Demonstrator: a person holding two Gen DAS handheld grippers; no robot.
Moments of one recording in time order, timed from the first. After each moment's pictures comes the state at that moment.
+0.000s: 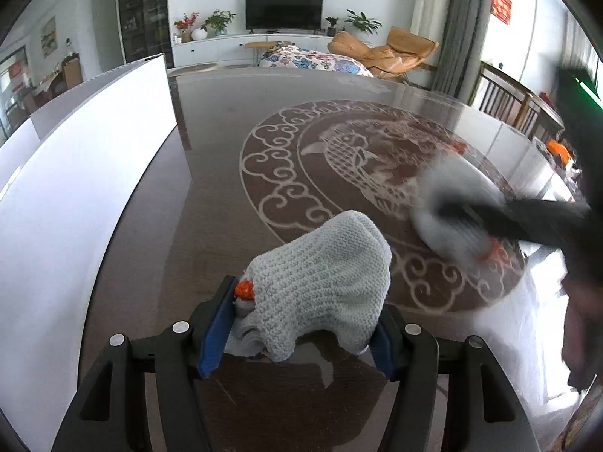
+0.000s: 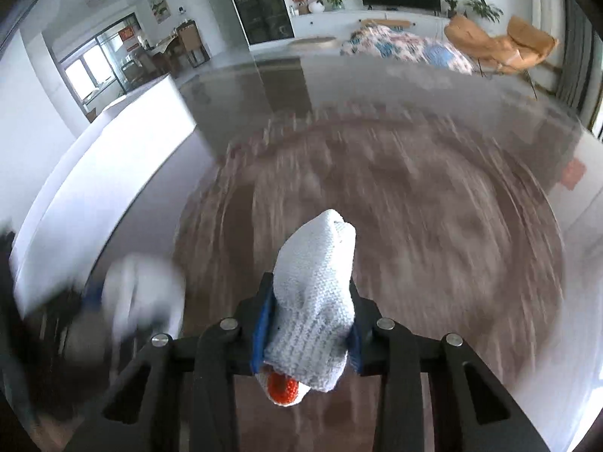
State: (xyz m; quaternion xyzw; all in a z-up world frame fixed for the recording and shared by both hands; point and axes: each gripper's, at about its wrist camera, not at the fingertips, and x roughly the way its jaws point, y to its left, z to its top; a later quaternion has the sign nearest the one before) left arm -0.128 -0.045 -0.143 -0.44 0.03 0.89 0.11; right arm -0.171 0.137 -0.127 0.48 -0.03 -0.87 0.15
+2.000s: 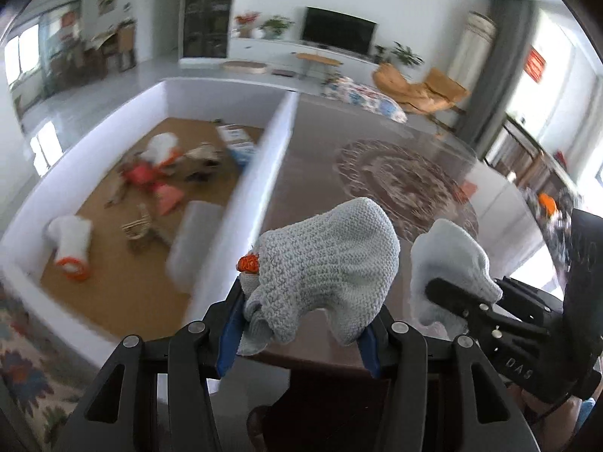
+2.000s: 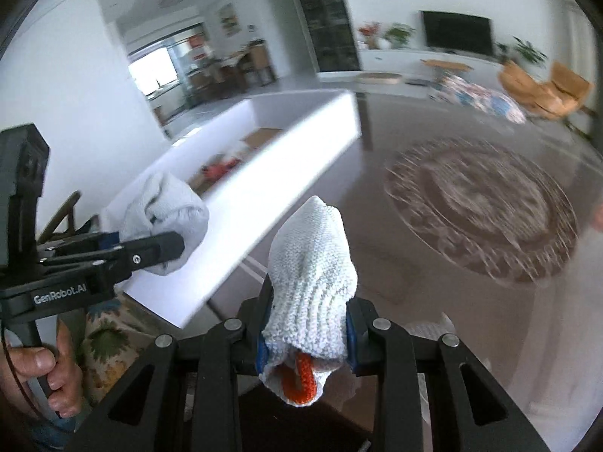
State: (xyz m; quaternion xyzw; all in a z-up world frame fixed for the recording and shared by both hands) left arm 0.034 -0.203 -0.013 -0.43 -0.10 0.90 0.03; right arm 0.019 -0.009 -0.032 0.40 -0.01 -0.88 0.27
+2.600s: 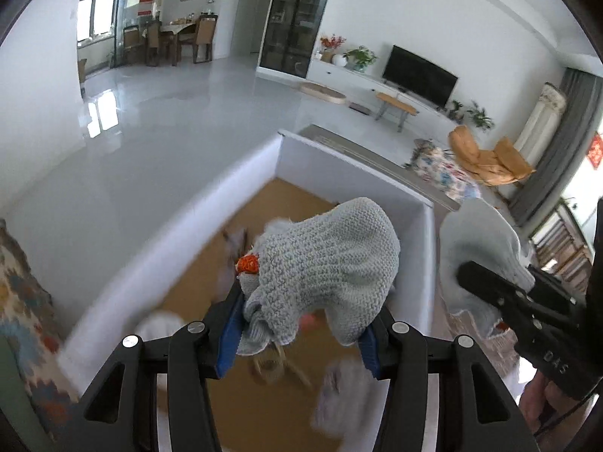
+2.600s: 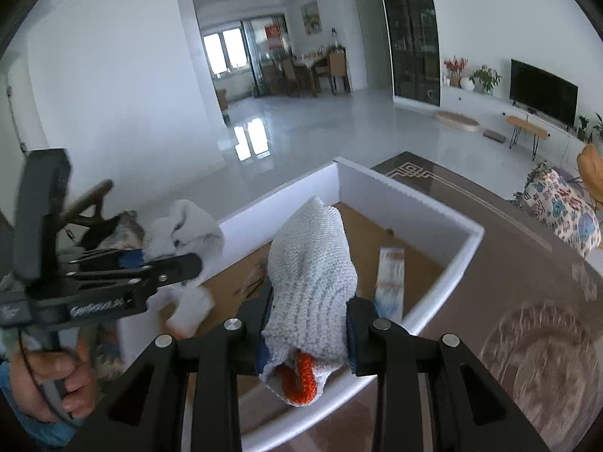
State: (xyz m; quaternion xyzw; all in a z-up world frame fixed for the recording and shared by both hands) left arm -0.106 -0.370 0.027 -0.41 -0.15 0.90 -0.10; right arm -0.153 -0.200 0.044 0.36 0.07 -0.85 0.37
